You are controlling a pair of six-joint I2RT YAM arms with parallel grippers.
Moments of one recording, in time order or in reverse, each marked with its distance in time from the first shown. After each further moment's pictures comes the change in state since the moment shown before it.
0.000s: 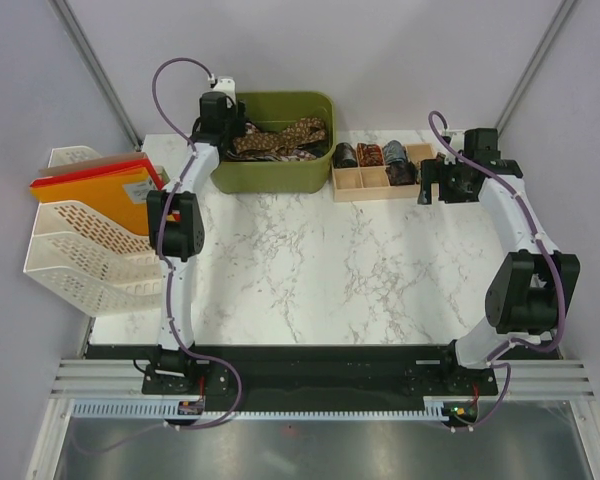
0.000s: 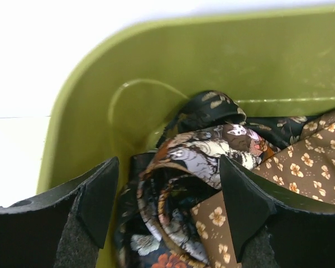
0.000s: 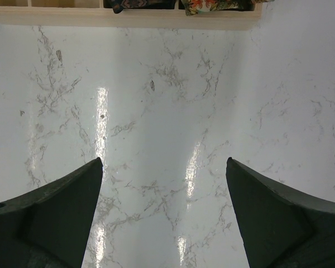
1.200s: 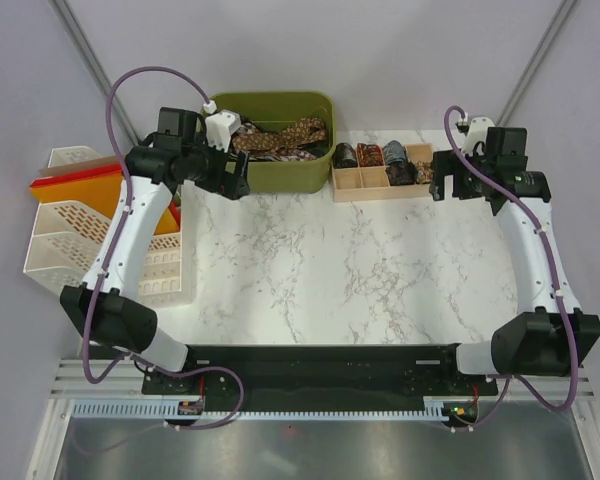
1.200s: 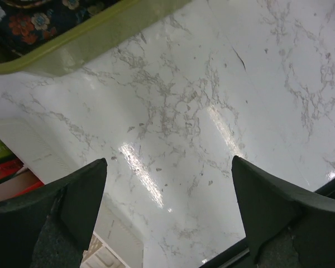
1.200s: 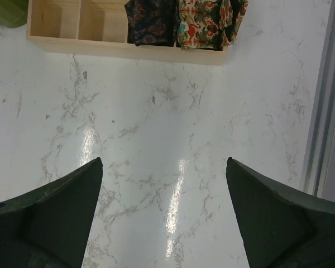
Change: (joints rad) left arm -0.075 -0.922 -0.533 -0.864 0.484 0.143; right arm 0.000 -0.257 0.000 -0.038 0.008 -0.050
